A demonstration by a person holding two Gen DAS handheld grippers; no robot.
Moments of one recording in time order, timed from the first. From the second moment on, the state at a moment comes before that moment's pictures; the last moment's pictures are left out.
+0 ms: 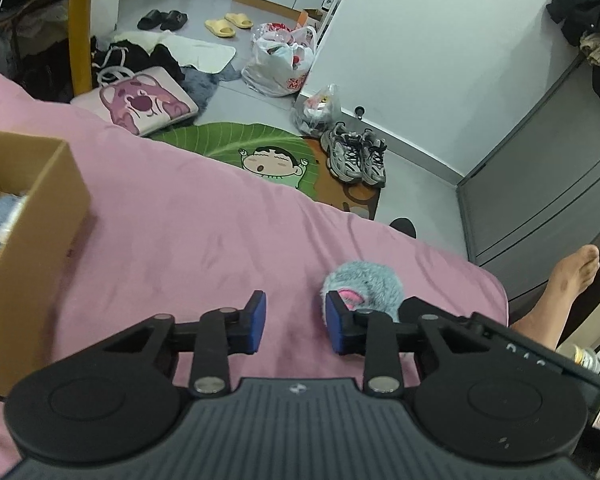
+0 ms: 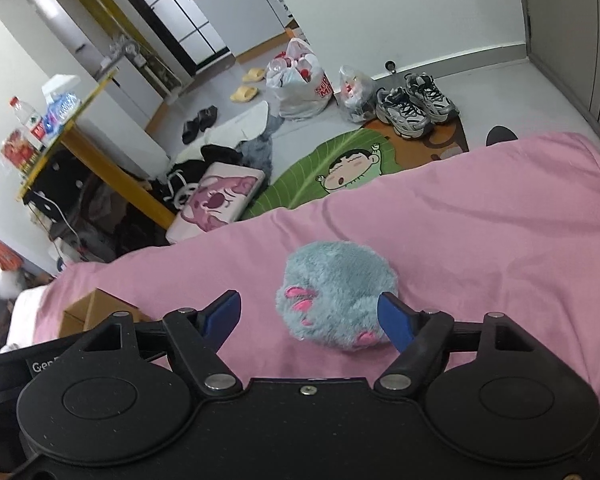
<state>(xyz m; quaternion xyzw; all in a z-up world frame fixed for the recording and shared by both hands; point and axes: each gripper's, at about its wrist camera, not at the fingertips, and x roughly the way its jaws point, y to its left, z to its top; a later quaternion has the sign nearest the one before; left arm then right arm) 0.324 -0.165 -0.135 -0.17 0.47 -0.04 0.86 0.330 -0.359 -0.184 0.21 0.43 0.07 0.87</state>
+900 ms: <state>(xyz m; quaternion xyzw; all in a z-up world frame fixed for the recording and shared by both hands) 0.357 -0.207 -0.182 -0.27 0.52 0.01 0.81 0.355 -0.394 -0.230 0.28 0.50 0.05 0.82</state>
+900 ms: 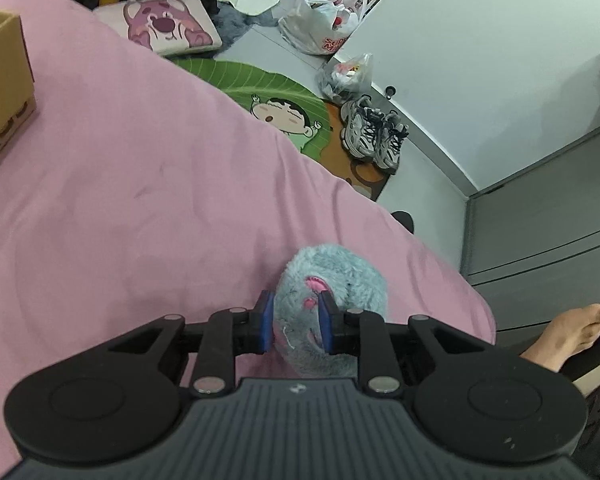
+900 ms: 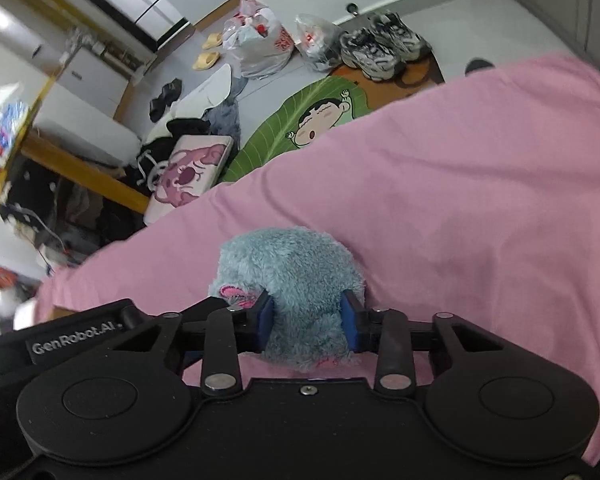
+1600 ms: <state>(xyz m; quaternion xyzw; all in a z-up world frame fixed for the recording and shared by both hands) 0.343 -0.184 -0.168 -0.24 0.52 0.01 0.82 0.321 -0.391 -0.234 0.40 0.46 0.08 0.79</state>
